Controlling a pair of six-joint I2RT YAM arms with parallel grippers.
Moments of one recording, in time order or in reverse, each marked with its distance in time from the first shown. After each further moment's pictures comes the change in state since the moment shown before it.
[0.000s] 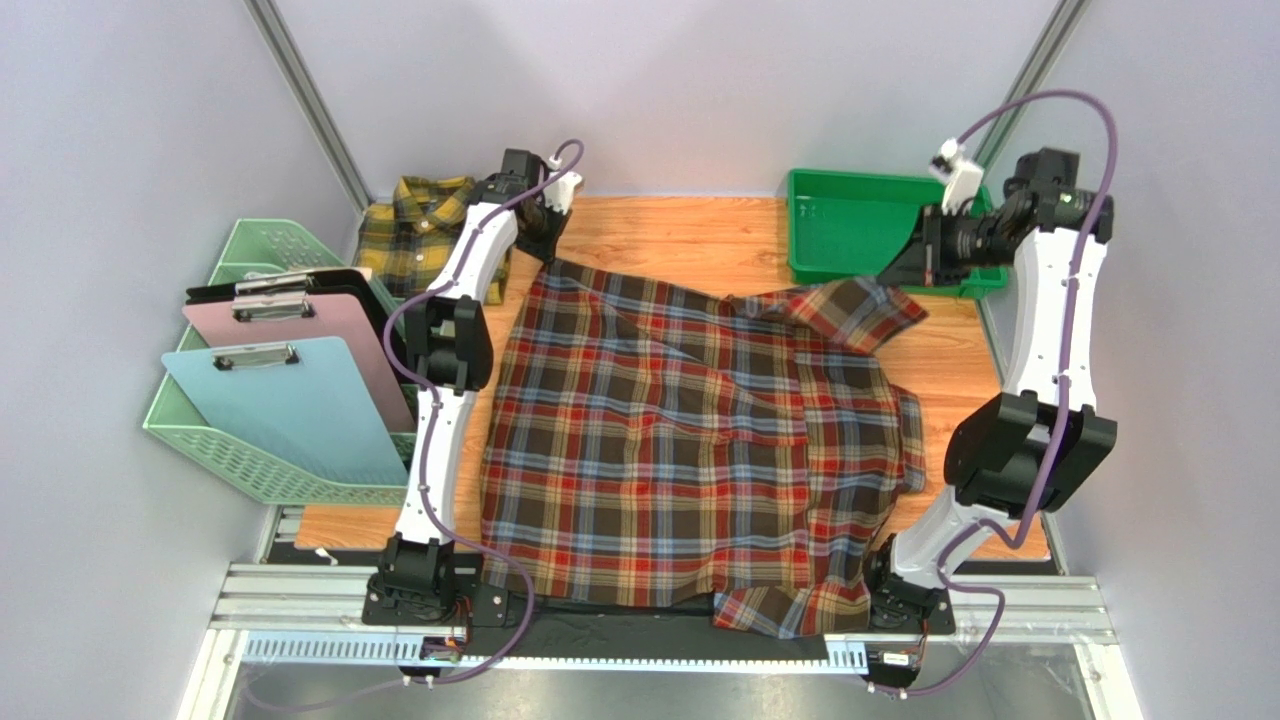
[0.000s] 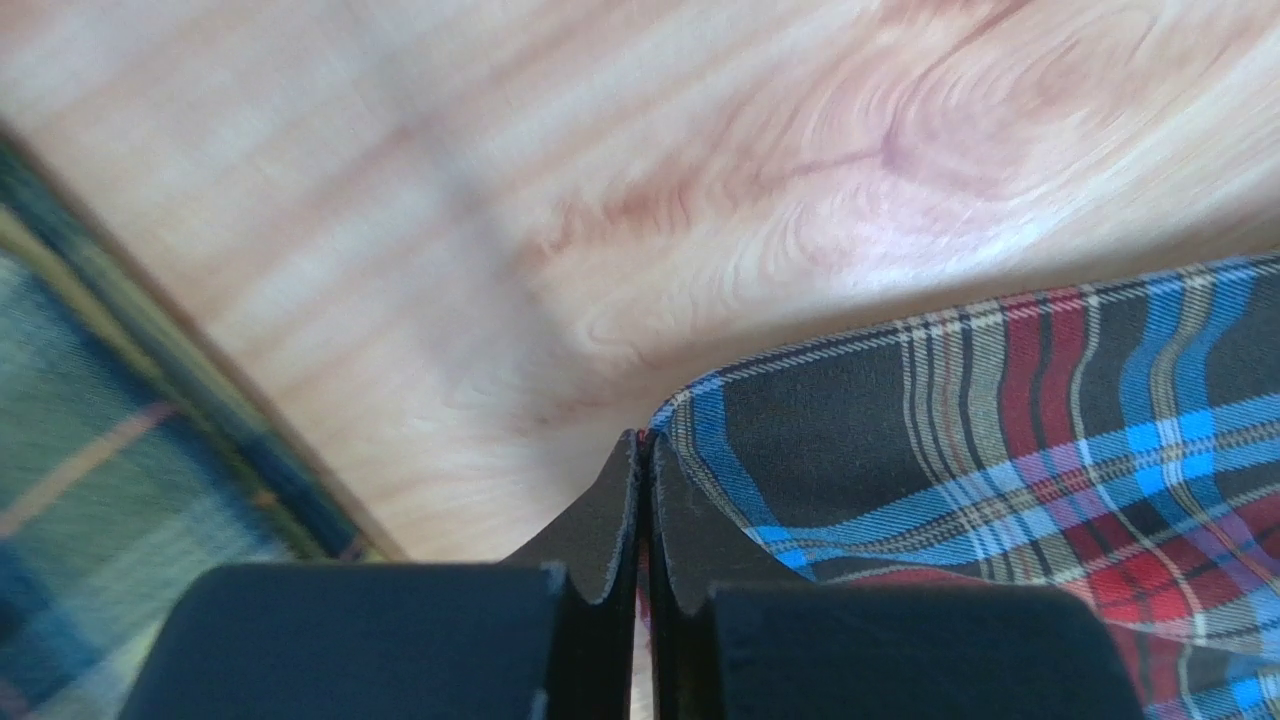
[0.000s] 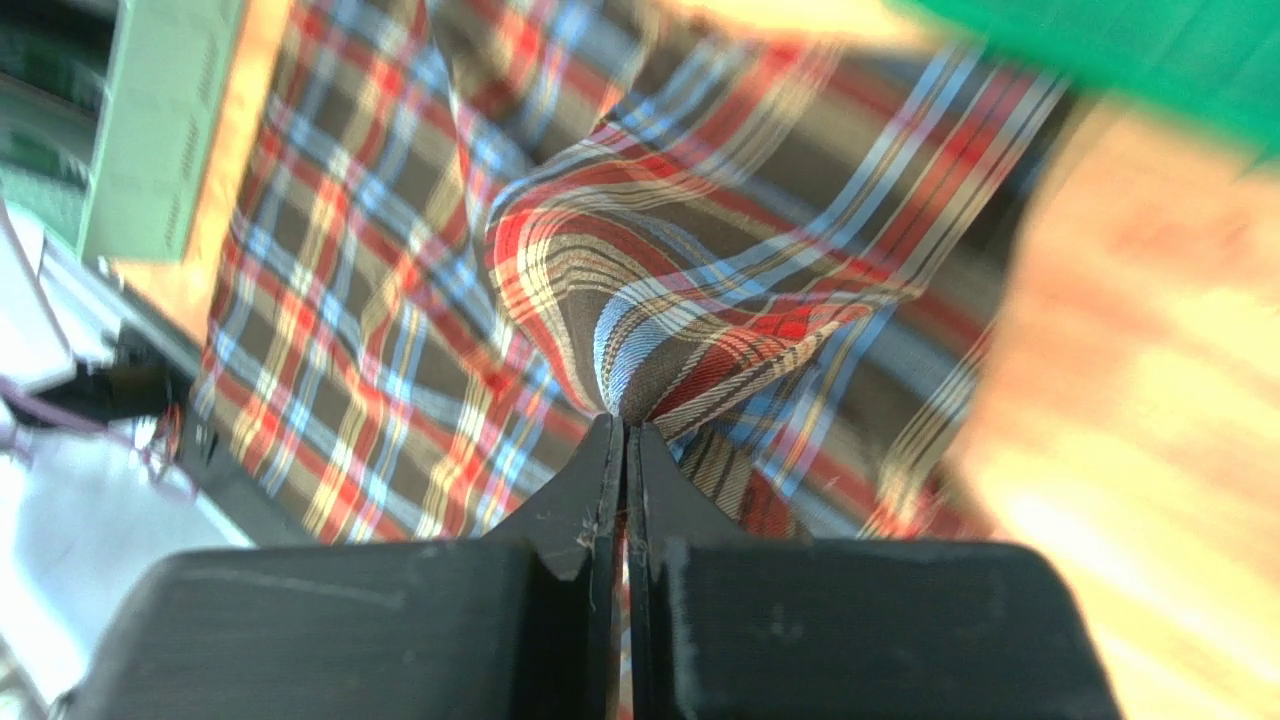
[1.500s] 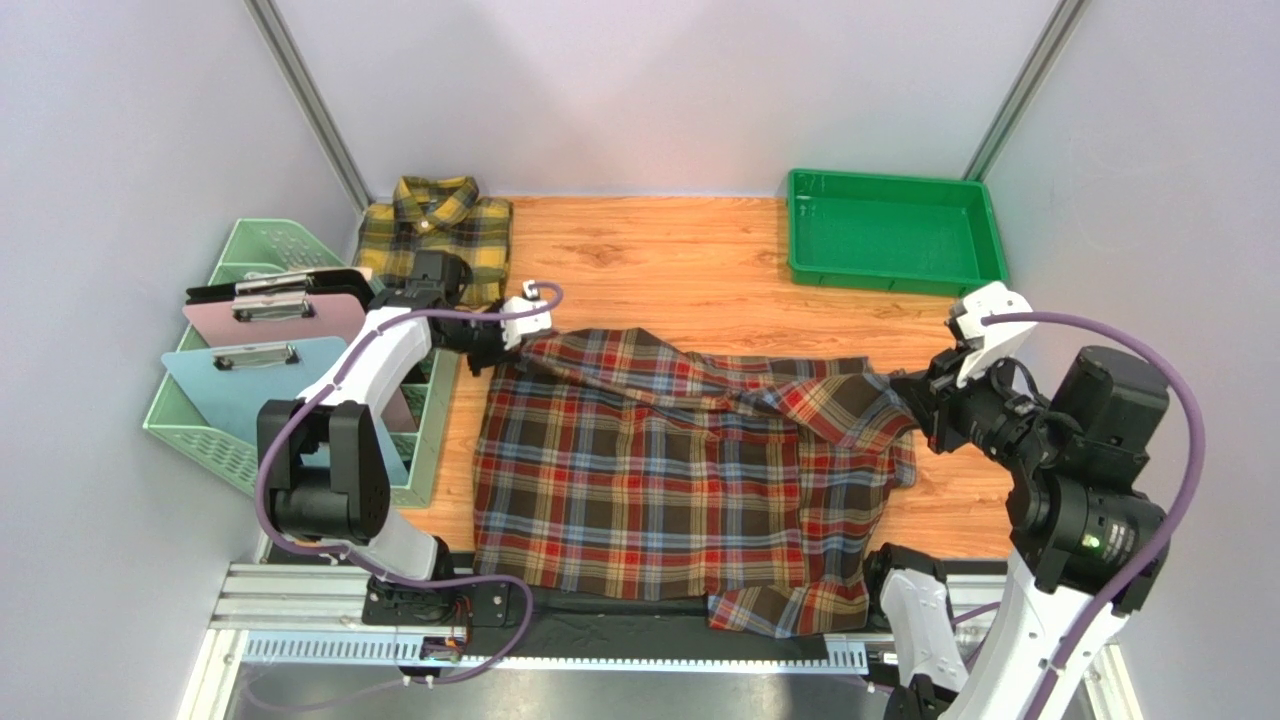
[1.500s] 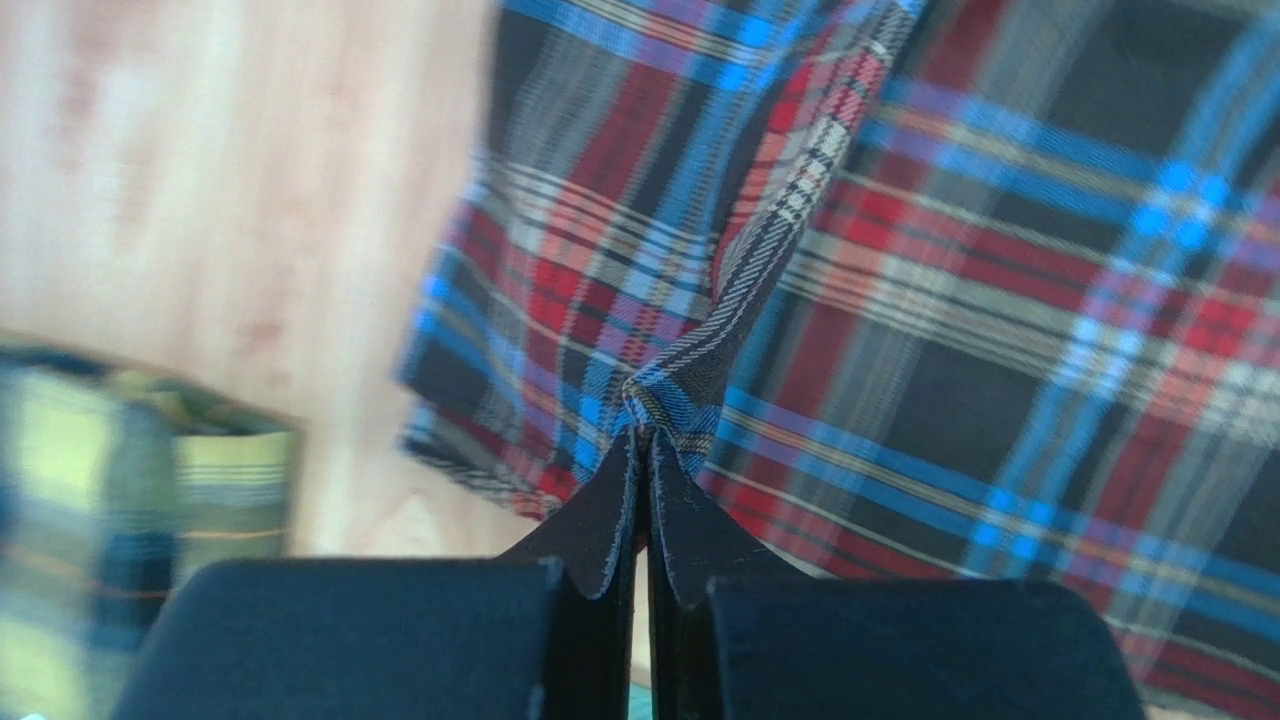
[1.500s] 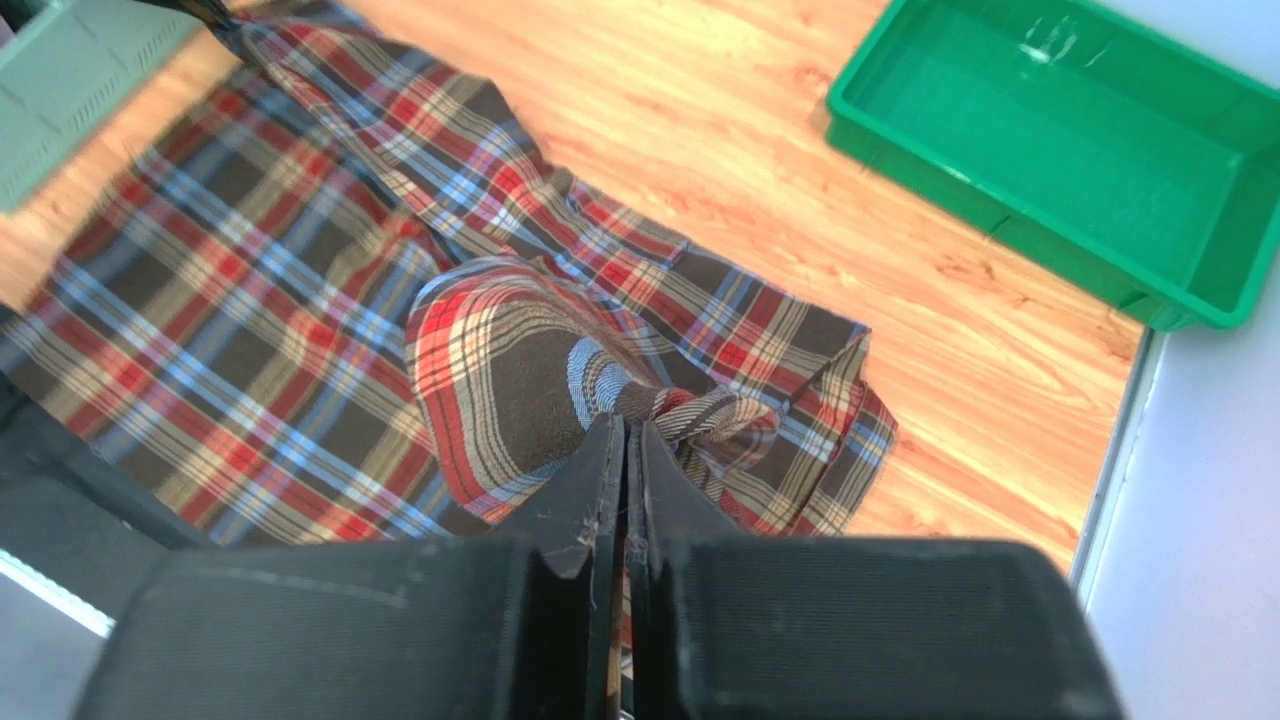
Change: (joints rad) left arm 0.109 -1.124 -1.455 0.214 0.454 0.884; right arm -0.017 -0.948 -0.322 0.006 0.074 -0.006
